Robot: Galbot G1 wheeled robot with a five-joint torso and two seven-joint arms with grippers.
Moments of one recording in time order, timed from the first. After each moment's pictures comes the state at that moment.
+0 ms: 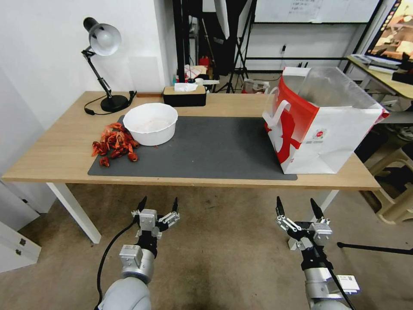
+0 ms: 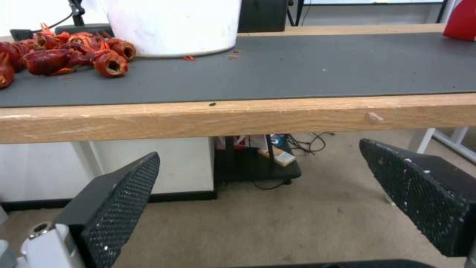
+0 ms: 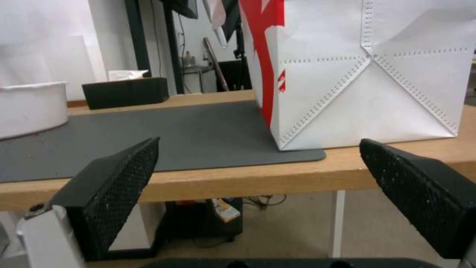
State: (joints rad) left arm 1.53 -1.07 -0.13 -2.05 -0.33 -0.09 -0.46; right arm -1.76 1.22 0.46 2.06 0.29 0.39 0.20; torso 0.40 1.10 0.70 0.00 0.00
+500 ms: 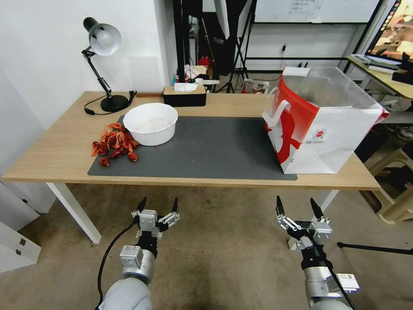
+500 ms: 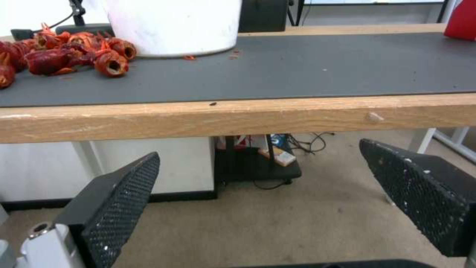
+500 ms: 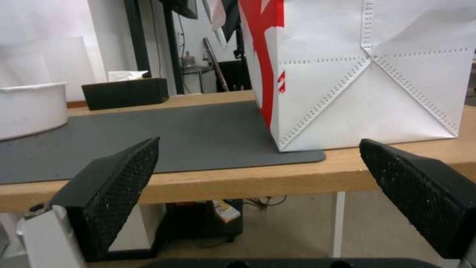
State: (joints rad) left arm 1.53 -1.07 -0.13 -2.05 -0.33 -0.09 -0.46; right arm -1.75 1.22 0.46 2.06 0.29 0.38 0.20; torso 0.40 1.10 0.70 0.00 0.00
